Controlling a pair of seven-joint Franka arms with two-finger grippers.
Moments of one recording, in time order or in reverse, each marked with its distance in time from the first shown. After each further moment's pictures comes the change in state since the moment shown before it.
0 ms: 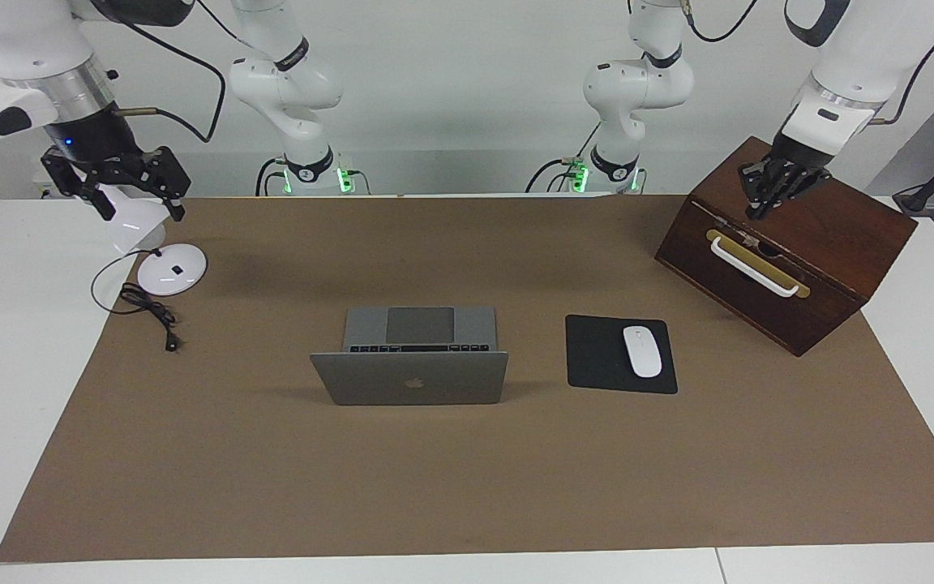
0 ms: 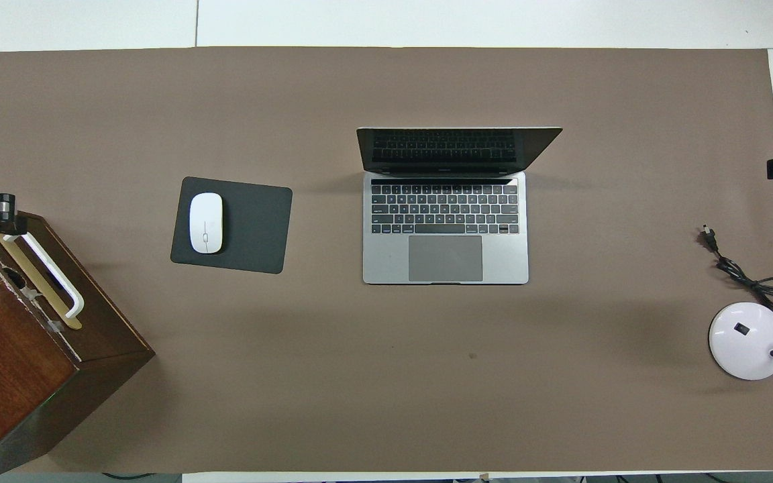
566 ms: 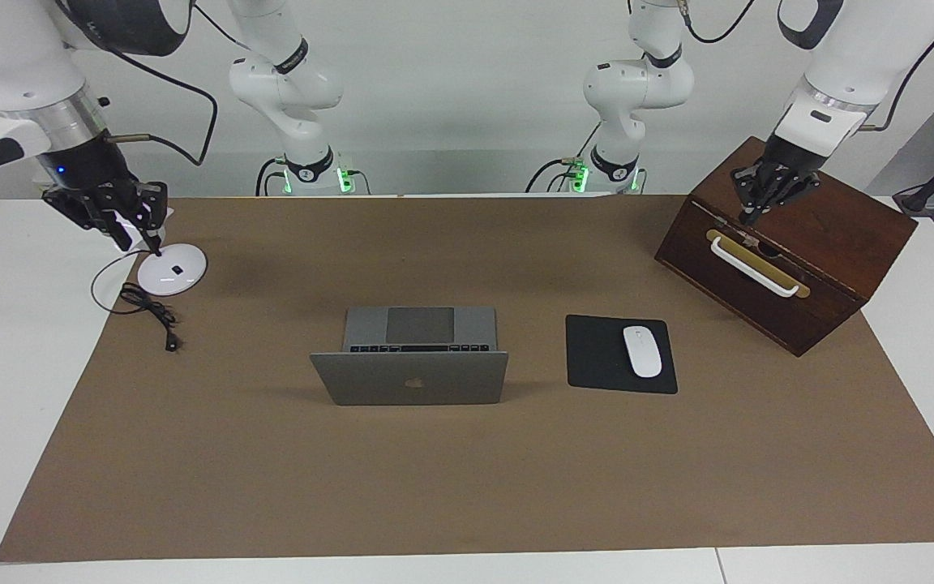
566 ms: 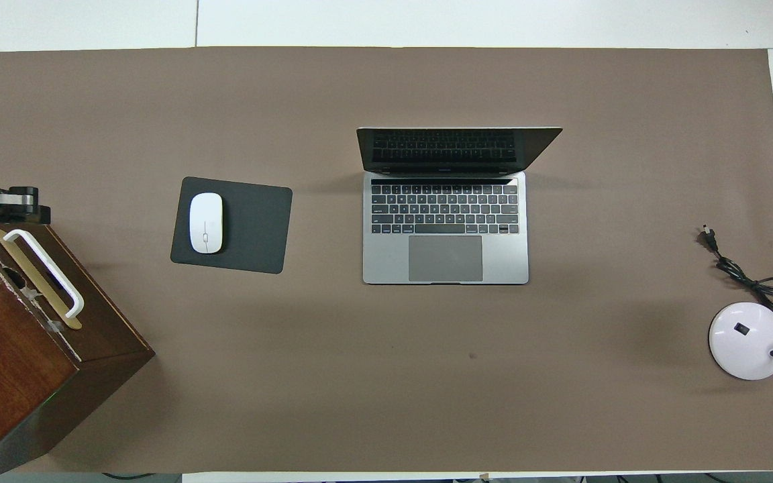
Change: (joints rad) left arm -0.028 -0.012 -0.011 -0.055 -0.049 0.101 0.000; right arm -0.005 0.112 -0.009 0.079 -0.010 0.033 -0.059
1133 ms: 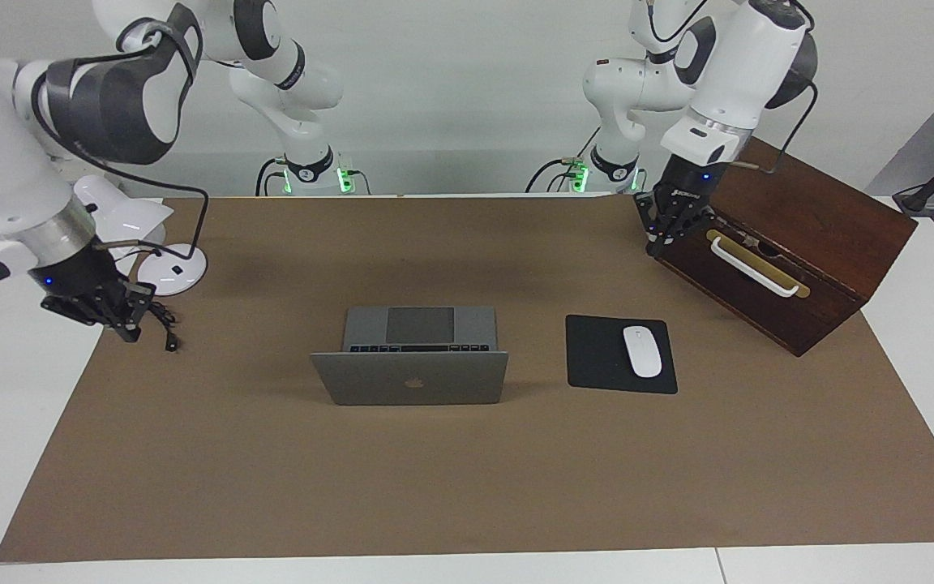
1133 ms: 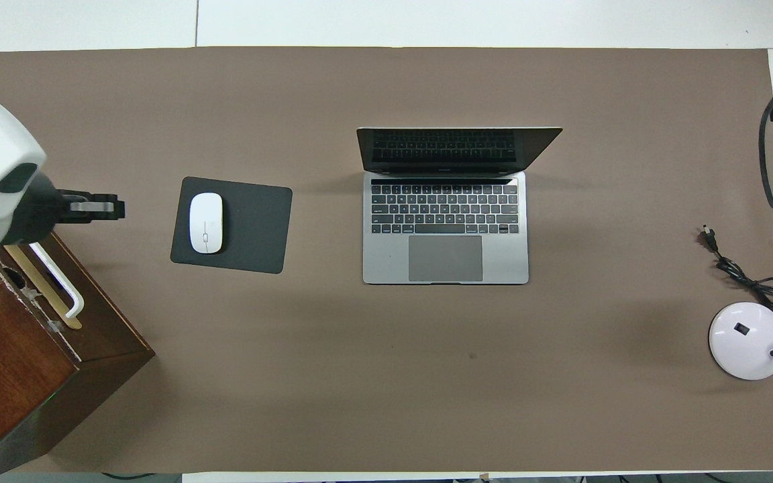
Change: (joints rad) left arm -0.215 -0.162 -0.009 -0.433 -0.108 0.538 -0.002; right arm 0.003 0.396 0.015 0.373 -0.001 0.059 -0.002
